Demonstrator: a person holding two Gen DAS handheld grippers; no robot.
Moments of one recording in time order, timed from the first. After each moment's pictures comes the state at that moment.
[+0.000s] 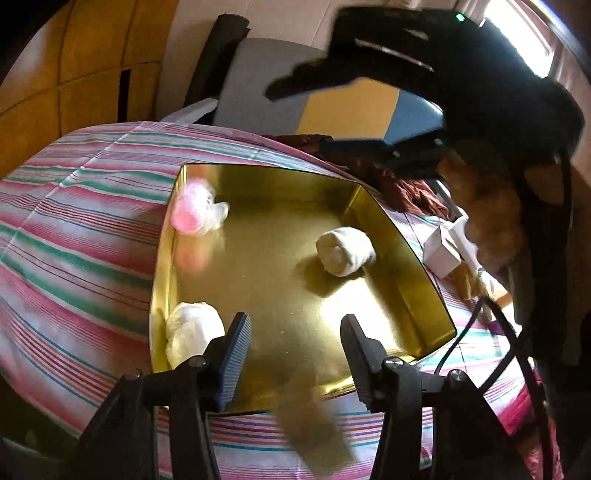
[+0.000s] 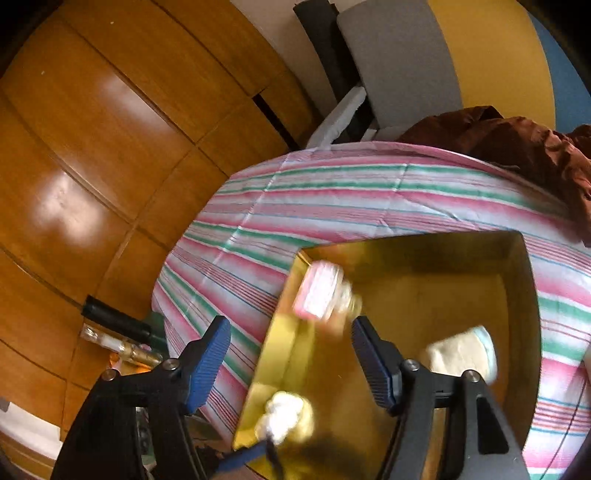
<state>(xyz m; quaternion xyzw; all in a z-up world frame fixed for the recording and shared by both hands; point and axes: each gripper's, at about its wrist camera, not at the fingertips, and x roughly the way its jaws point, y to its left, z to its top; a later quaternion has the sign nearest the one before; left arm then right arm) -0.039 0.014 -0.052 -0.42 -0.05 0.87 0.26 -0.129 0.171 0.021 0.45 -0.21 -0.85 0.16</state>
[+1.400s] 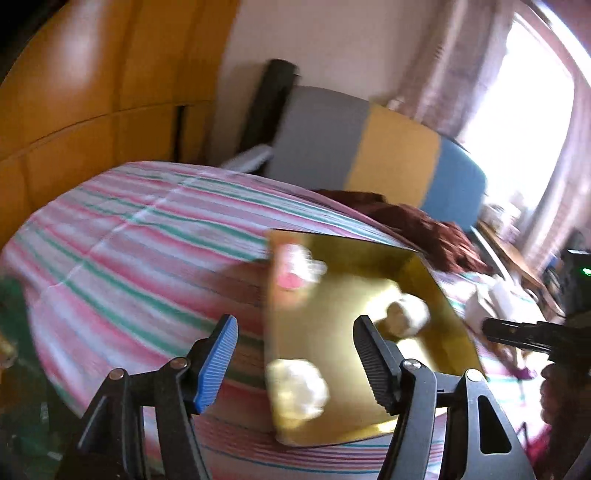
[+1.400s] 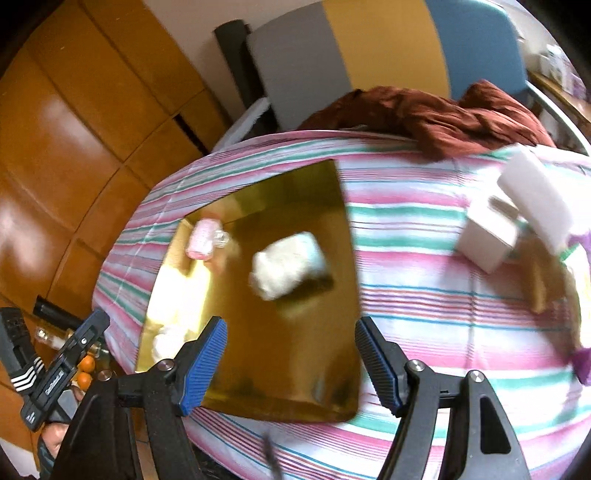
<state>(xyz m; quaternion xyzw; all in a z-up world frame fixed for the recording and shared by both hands) -0.053 -0.042 -0.018 -0.35 -0.07 0.91 0.19 -0.005 0.271 -0.012 0.45 -0.22 -0.86 0.01</state>
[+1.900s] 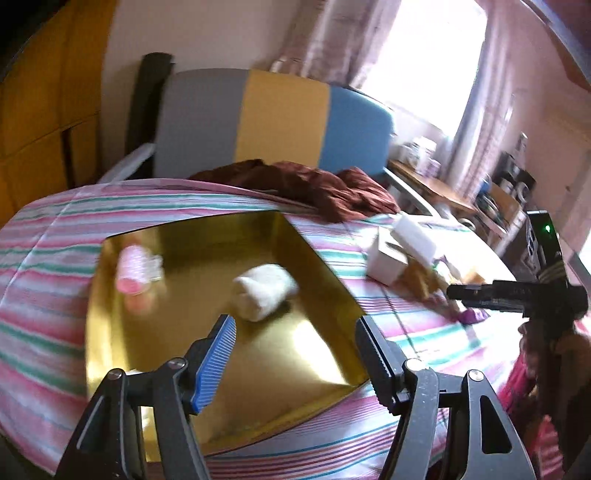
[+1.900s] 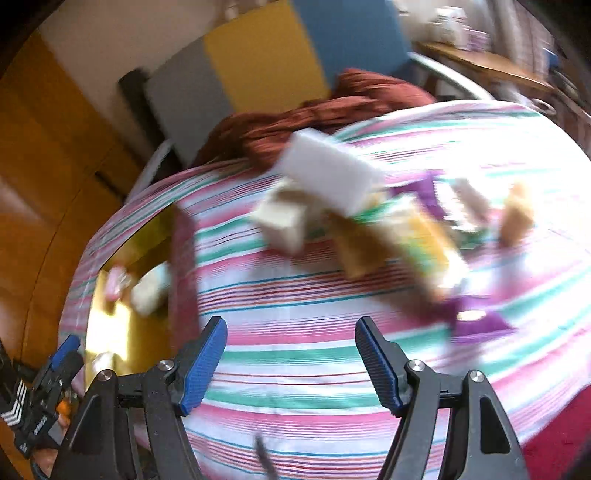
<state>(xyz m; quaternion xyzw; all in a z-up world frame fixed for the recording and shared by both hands) -0.021 0.095 -0.008 -0.36 0.02 0.86 0.35 0.091 0.406 -0.012 0.43 -0.28 -0.84 -0.15</state>
